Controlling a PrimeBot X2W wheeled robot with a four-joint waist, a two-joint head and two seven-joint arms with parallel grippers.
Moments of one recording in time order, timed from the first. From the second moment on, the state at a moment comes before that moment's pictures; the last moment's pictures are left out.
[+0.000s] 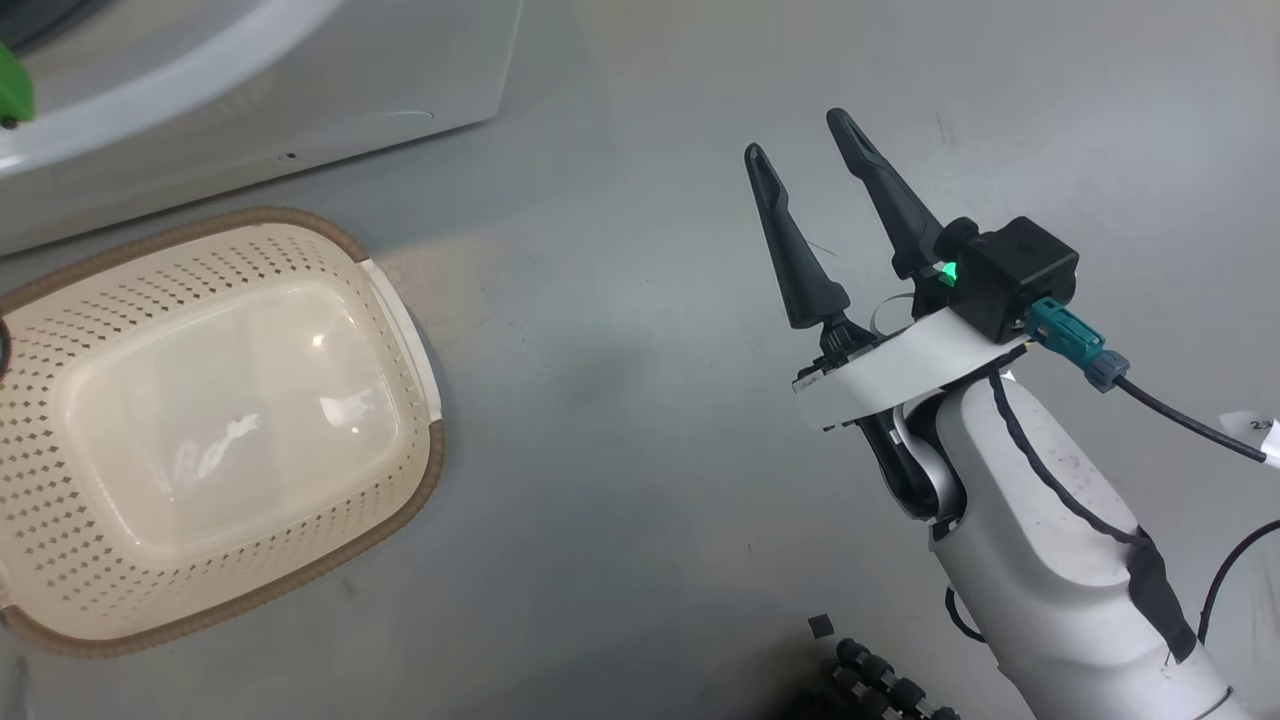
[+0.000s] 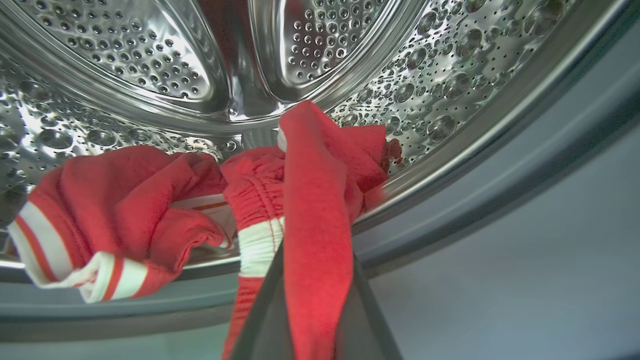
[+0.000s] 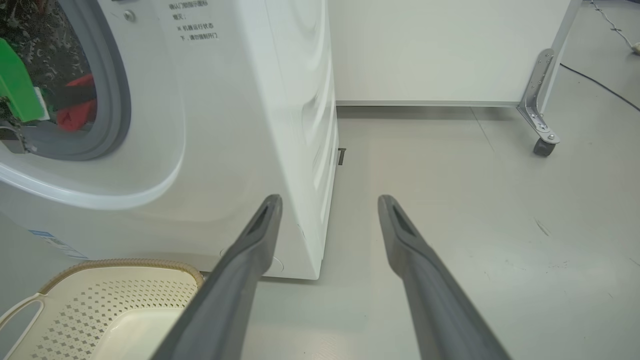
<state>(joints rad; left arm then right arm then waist) -1.04 0.31 -0.10 0.67 -0.37 -0.09 0.04 -0.54 -0.06 0.46 0.24 0.41 0.03 -0.26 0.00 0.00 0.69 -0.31</state>
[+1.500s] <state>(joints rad) -0.63 0.17 -0.12 0.20 -0.29 0.06 -0.25 -0.38 -0.06 0.36 0.35 0.30 0.05 -0.26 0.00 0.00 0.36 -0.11</state>
